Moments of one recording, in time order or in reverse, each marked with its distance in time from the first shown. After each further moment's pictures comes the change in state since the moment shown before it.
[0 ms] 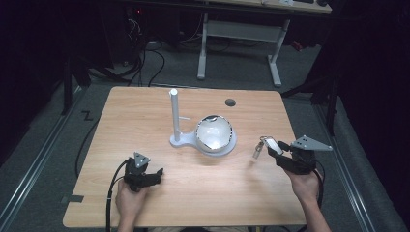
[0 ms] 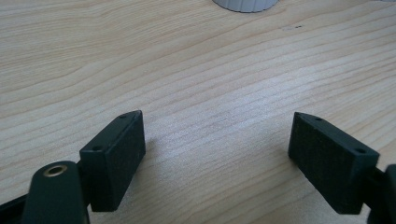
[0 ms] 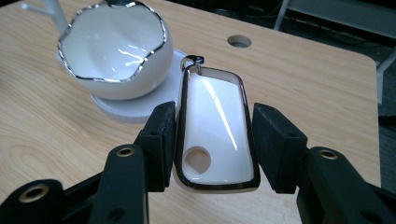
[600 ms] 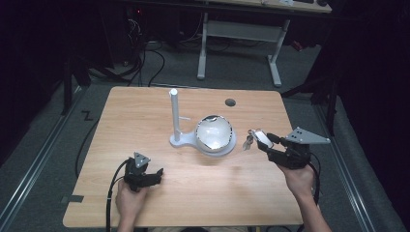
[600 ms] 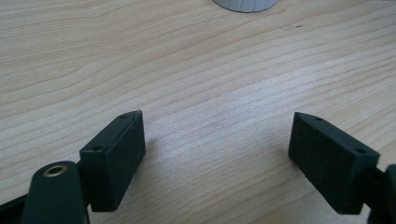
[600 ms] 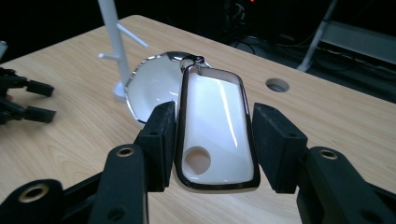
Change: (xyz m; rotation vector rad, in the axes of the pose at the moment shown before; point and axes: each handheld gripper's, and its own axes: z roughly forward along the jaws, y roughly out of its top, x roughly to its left) left arm -0.001 0.000 0.000 -0.001 0.006 -0.008; right arm 0.029 0.039 -0.008 -0.081 0.123 -0.066
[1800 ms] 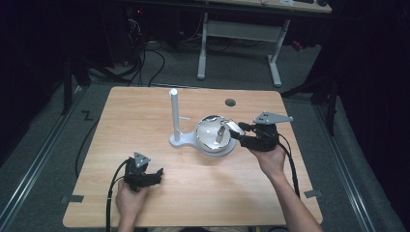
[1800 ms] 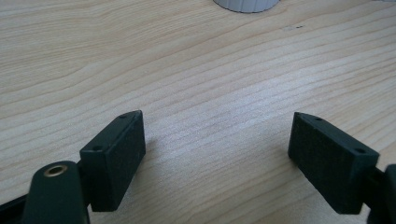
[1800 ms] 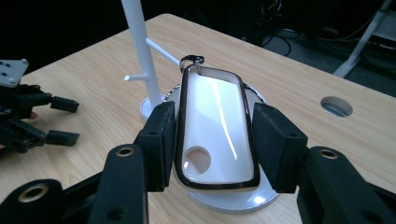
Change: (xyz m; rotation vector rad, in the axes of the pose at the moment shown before) left arm 0.000 0.000 0.001 -0.003 -0.003 0.007; right arm 0.018 0.035 0.075 0.048 0.118 0.005
